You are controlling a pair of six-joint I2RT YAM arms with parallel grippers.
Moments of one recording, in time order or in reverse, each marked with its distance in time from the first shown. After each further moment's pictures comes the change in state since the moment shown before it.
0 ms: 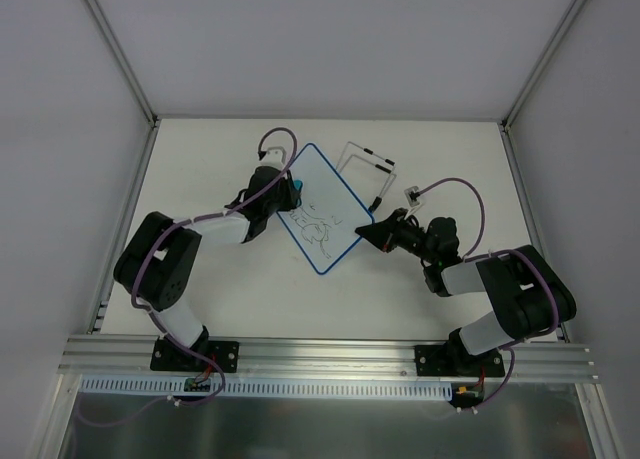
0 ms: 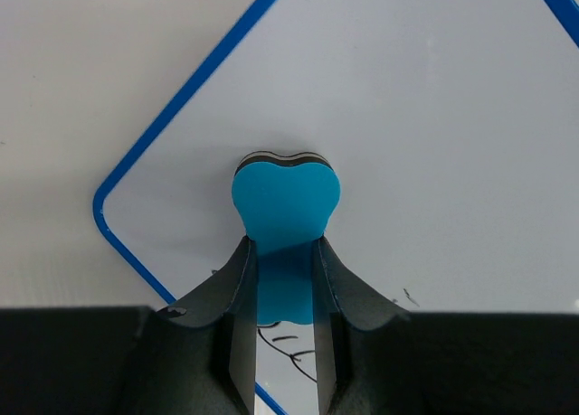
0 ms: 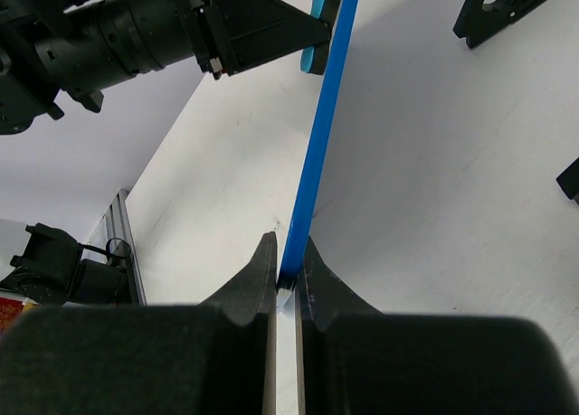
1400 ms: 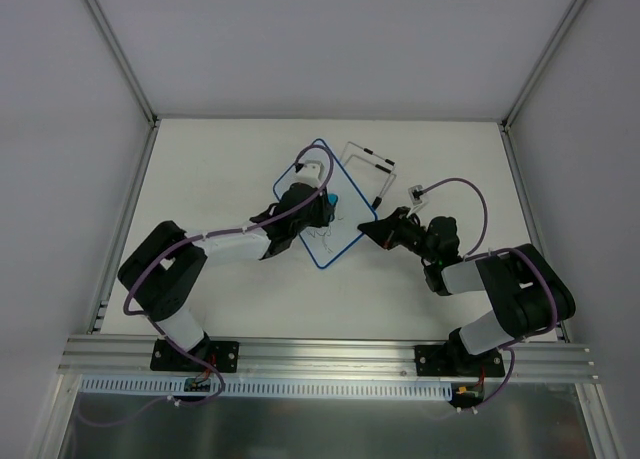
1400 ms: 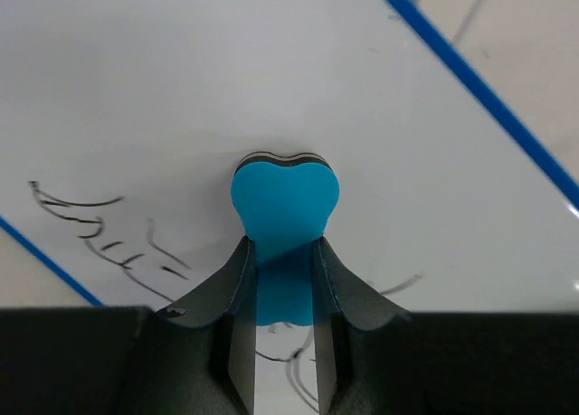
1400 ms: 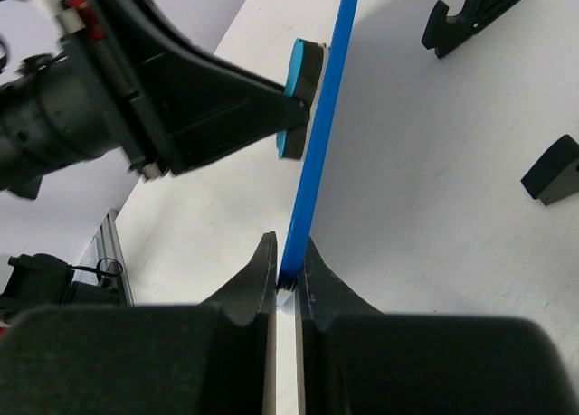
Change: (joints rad) left arm -0.241 -0.036 0.001 -0.015 -0.100 -0.045; right arm -0.007 0.010 0.005 0.000 0.044 0.014
